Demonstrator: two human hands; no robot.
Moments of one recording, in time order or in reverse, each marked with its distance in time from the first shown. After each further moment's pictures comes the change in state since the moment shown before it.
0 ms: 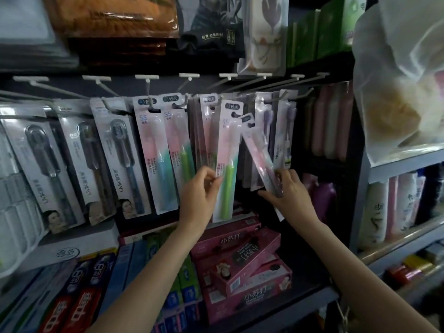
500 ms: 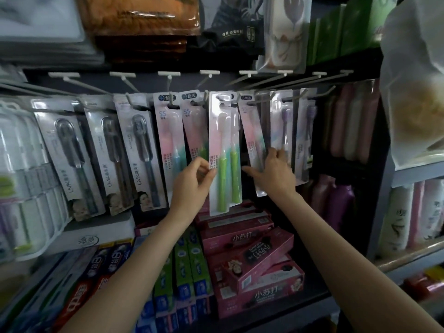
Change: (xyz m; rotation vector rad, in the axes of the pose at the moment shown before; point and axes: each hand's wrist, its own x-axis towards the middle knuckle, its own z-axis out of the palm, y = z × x) left_hand 0.011 -0.016 -0.037 0.048 -0.015 -0.034; right_hand 0.046 -0.059 0.026 -0.119 -0.045 0.100
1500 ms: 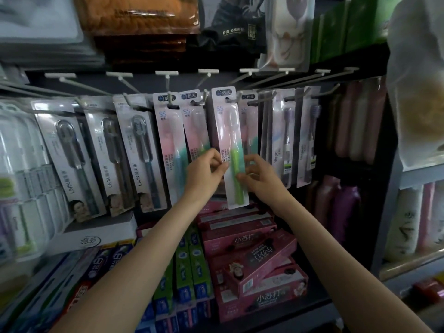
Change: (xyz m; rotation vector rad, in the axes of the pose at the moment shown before) left_hand 0.027 0.013 0.018 0.013 -0.101 -0.127; right_hand -0.019 -0.009 0.001 0.795 -0.320 -0.130
